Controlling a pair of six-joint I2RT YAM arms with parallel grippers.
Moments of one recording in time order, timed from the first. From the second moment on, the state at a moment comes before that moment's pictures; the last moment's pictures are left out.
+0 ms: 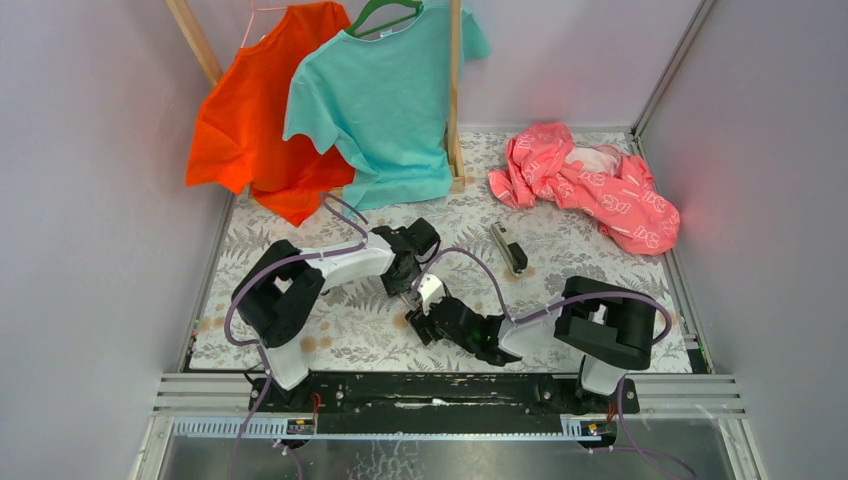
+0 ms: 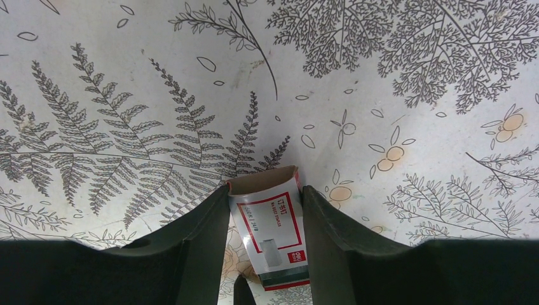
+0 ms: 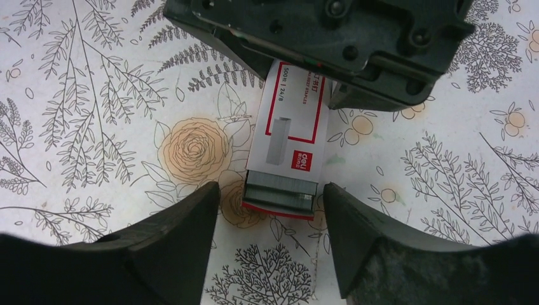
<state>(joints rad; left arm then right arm) -0.74 1.78 1.07 -0.68 -0.22 -1.17 1.23 1.70 0.53 0.63 0.35 0.18</state>
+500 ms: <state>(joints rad) -0.74 1.77 1.06 -0.67 -0.22 -1.17 1.23 1.68 0.54 0.58 0.38 0.22</state>
